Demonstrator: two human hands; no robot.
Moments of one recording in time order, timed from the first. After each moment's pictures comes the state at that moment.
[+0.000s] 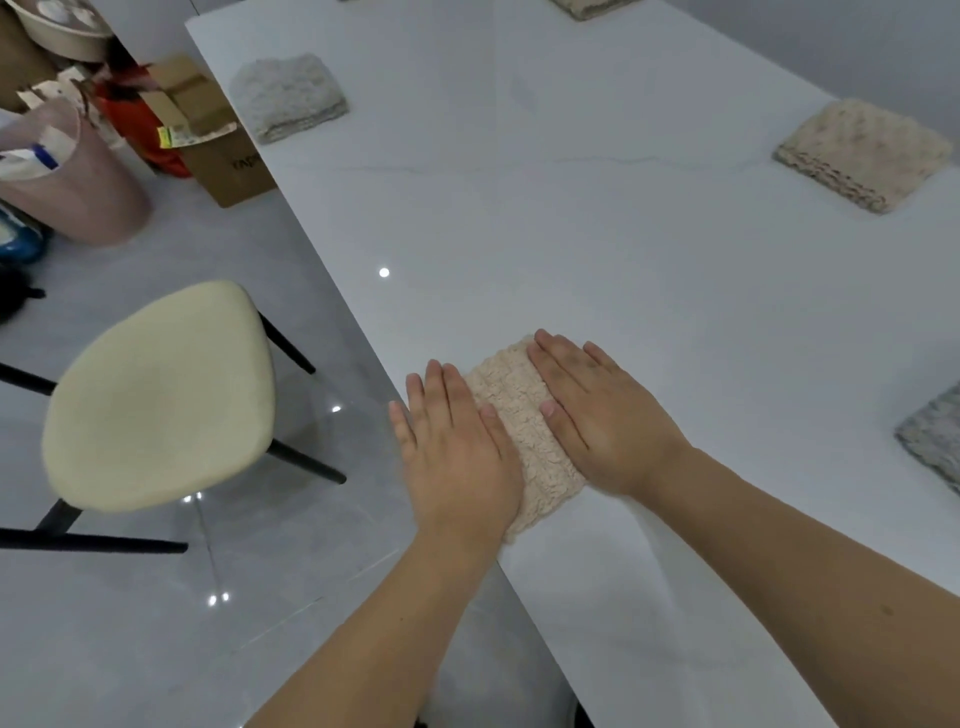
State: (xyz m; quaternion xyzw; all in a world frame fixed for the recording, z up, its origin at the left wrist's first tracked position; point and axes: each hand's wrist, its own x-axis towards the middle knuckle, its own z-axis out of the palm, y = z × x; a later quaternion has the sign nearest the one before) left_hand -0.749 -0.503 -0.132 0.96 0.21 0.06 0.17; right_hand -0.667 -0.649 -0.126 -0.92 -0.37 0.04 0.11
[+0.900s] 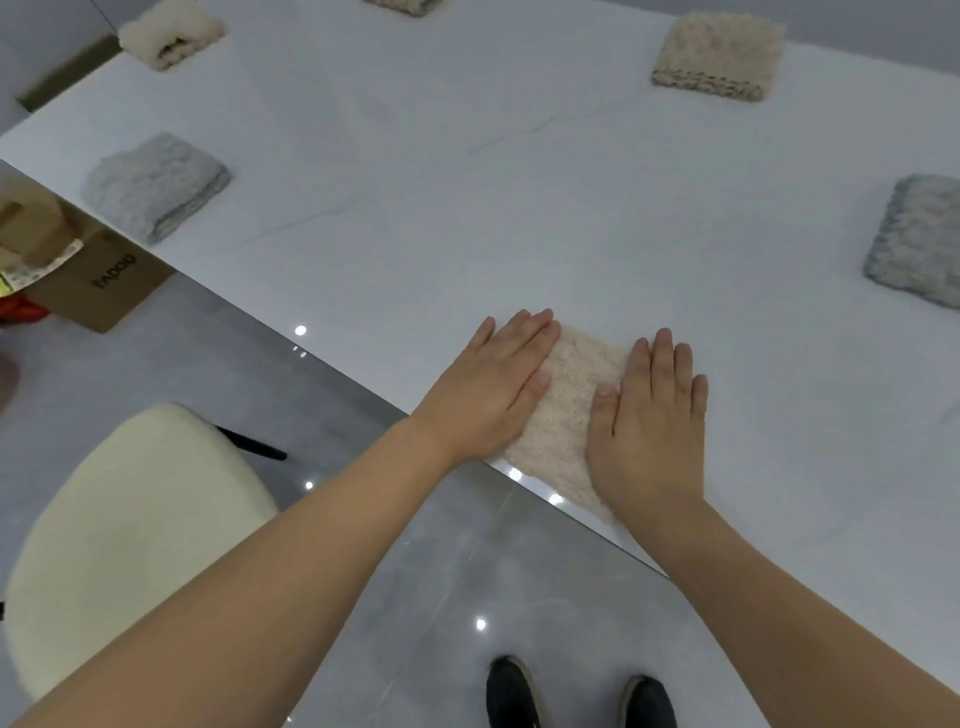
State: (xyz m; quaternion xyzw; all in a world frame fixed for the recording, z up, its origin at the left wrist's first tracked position) left_hand -0.656 -0.412 -0.120 0.90 -0.37 -0.11 0.22; right_hand -0.748 -0.566 -0.127 -0.96 0.21 -0.04 0.20
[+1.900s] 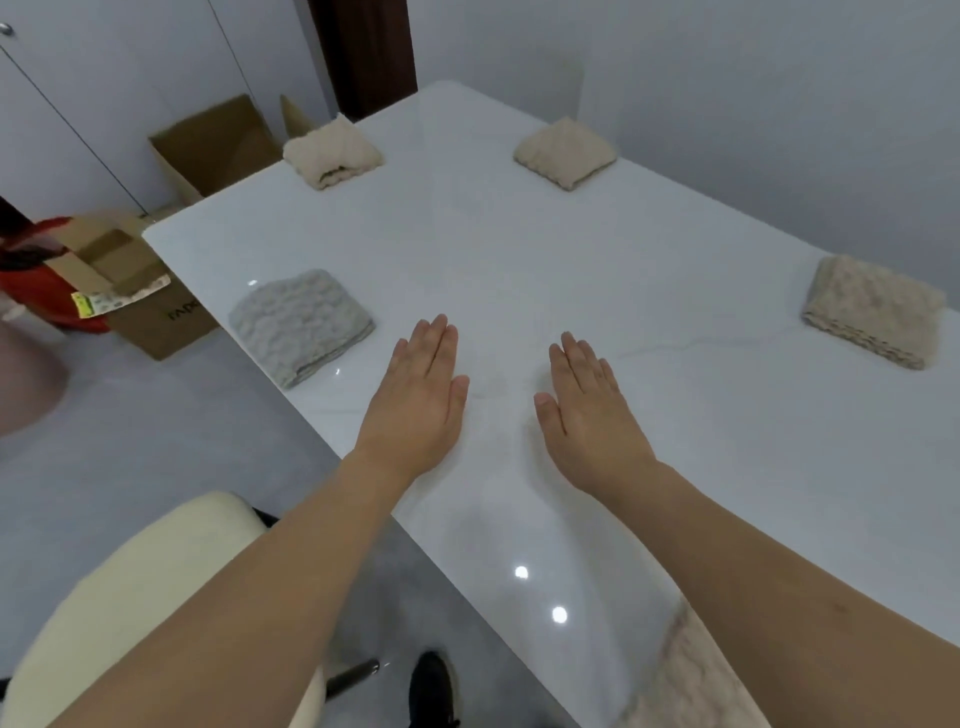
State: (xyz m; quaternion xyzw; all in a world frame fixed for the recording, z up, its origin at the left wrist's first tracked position) left_hand -0.453 -0.259 -0.060 0.97 -0.15 0.04 0.17; right_hand -0.479 -0.464 -0.045 -0.98 -0.08 0.05 0.19
